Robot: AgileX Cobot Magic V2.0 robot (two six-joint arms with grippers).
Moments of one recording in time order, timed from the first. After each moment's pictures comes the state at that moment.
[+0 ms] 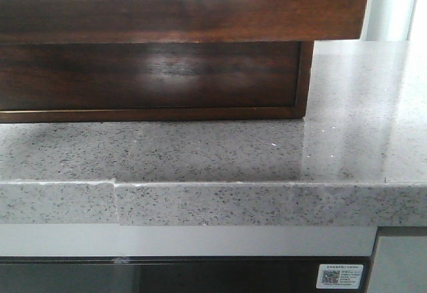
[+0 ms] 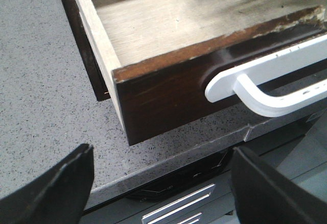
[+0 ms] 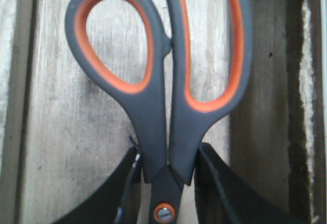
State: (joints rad) left arm -0.18 0.44 -0.74 -0.29 0.95 0.33; right arm 0.68 1.68 -1.84 0.14 1.17 -1.00
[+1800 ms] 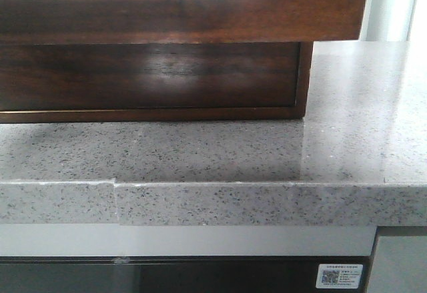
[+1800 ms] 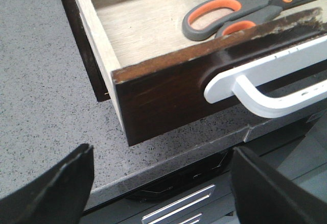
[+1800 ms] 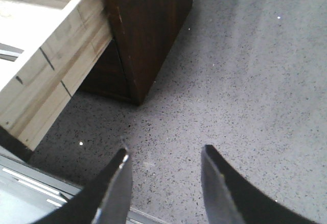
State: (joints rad) left arm -0.18 0.44 -0.74 -0.29 0.94 0.33; right arm -0.10 0.61 -0.73 0.55 0.77 -0.58
